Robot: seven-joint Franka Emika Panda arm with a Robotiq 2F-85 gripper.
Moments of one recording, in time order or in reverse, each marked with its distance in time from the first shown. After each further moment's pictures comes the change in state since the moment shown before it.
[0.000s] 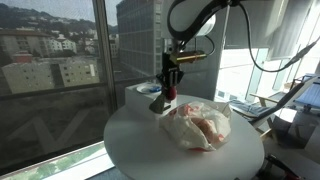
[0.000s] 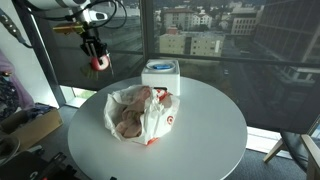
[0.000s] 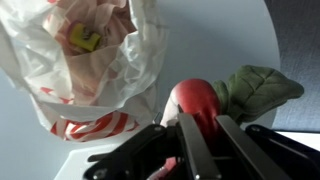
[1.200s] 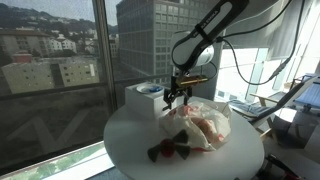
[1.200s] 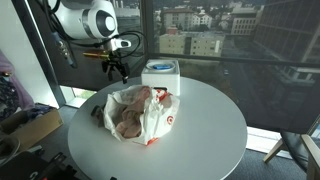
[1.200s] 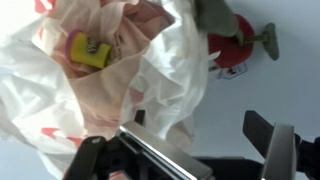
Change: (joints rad) arm -0.017 0.186 -0.144 -0.017 0.055 0.155 -0.031
